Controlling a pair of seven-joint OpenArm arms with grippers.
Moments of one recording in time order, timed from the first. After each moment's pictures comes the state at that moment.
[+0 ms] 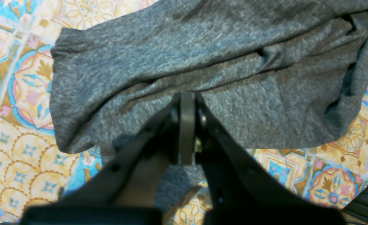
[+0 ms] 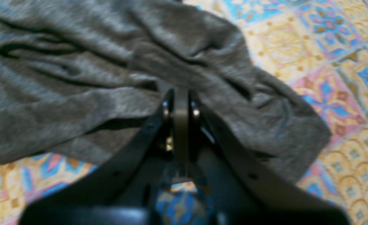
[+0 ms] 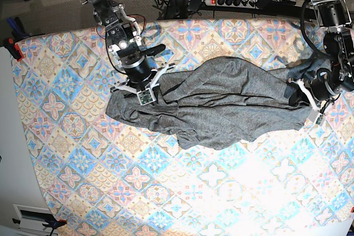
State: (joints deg) left arm 1.2 -34.4 -18.3 80.4 -44.9 -40.8 55.5; right arm -8.6 12.2 -25.4 98.2 2.8 -4.0 -24.9
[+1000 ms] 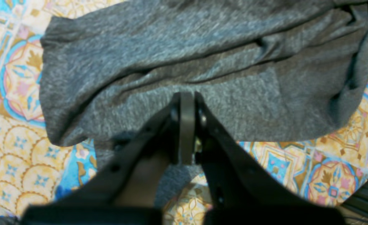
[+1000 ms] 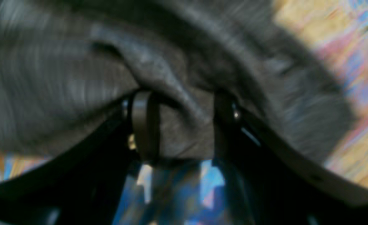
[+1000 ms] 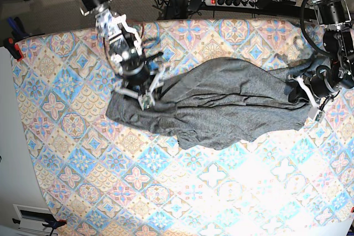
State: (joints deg) left arm 2.3 -34.4 -18.3 80.4 -44.8 -40.8 55.6; right arm -2.1 12.2 -26.0 85.5 3.2 -3.1 -24.4
